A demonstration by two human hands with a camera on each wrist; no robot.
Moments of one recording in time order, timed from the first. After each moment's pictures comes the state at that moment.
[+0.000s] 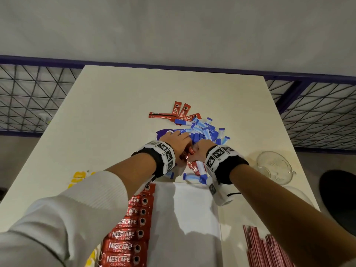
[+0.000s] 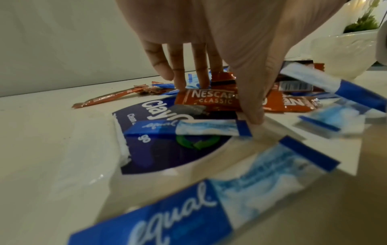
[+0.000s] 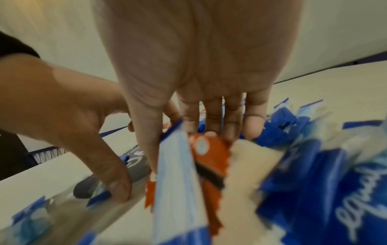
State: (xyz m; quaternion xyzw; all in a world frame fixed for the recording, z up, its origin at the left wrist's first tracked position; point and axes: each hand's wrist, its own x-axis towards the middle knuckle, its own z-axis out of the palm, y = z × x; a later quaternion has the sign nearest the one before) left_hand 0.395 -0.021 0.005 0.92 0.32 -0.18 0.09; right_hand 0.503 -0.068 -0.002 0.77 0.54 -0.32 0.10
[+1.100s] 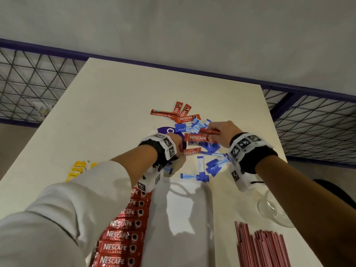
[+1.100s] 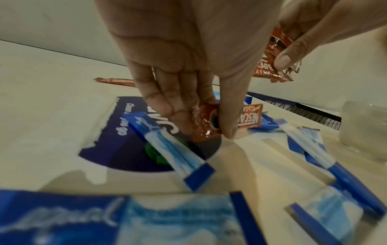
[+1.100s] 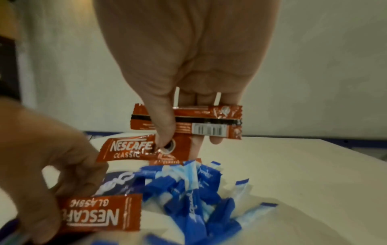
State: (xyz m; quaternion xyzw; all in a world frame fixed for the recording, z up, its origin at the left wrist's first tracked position) left_hand 0.385 -0.017 0.010 0.83 0.43 -0.22 0.28; right_hand 0.546 -0.077 0.063 0.76 0.61 -0.25 0.02
